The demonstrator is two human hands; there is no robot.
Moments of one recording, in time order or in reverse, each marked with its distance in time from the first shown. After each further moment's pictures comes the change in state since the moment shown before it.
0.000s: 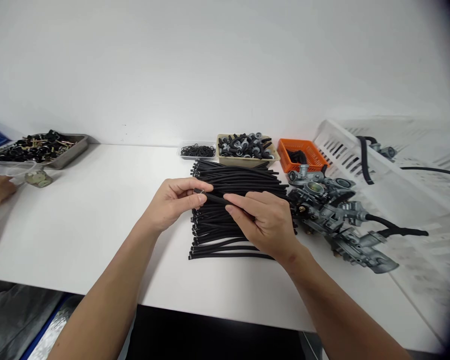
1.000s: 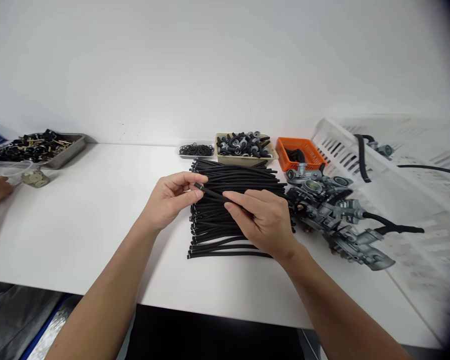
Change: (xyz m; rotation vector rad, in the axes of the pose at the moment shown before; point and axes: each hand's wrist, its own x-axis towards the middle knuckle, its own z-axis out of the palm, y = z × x) left_hand 0.000 0.001 0.003 -0.096 0.082 -0.051; right_hand 0.000 0.000 0.001 0.023 0.035 -0.002
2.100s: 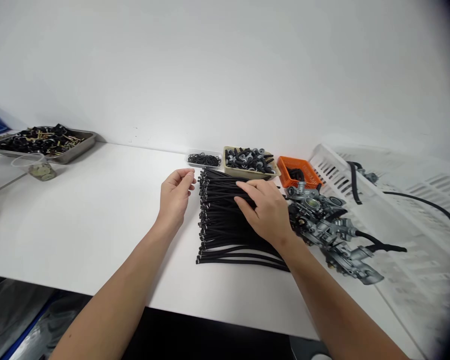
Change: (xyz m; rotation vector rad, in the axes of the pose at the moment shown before) left_hand 0.012 -0.002 0.004 -0.082 0.657 -0.133; right_hand 0.016 0.031 0.019 -0.287 -0.133 0.020
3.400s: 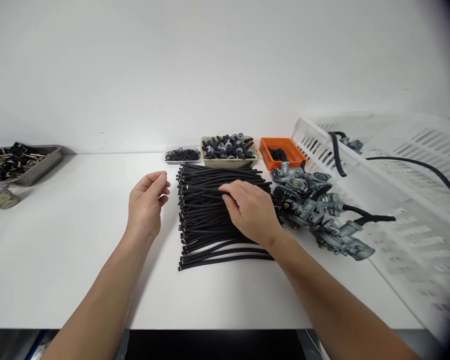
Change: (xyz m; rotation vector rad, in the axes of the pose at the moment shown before) left_hand -0.001 -0.001 0.006 -0.014 -0.012 -0.057; right_hand -0.018 0.000 -0.011 0.111 -0.093 0.132
